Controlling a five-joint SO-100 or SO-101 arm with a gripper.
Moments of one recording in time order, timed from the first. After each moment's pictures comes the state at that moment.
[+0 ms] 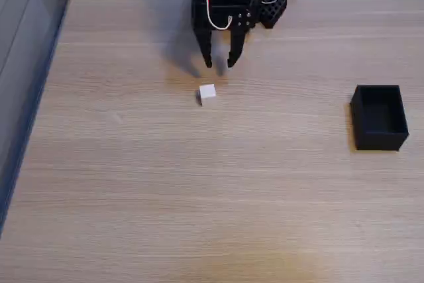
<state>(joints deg) 23.0 151.2 149.1 68.6 -118.8</state>
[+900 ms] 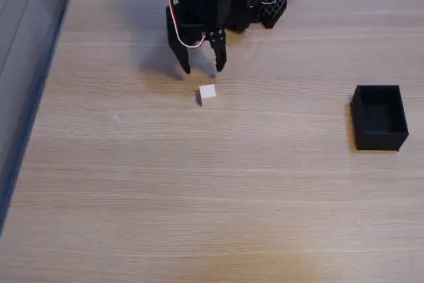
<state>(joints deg) 32.1 127.6 139.8 62.7 -126.9</state>
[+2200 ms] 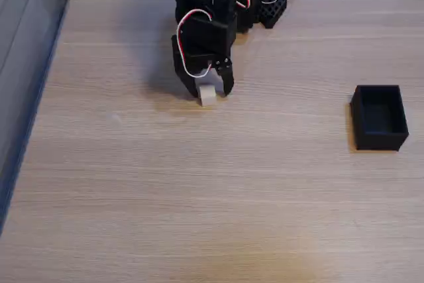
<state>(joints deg) 24.7 110.5 133.2 53.5 -119.0</state>
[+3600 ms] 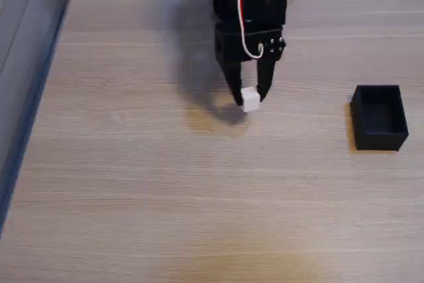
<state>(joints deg) 1.4 128.8 132.1 53.5 -109.1</state>
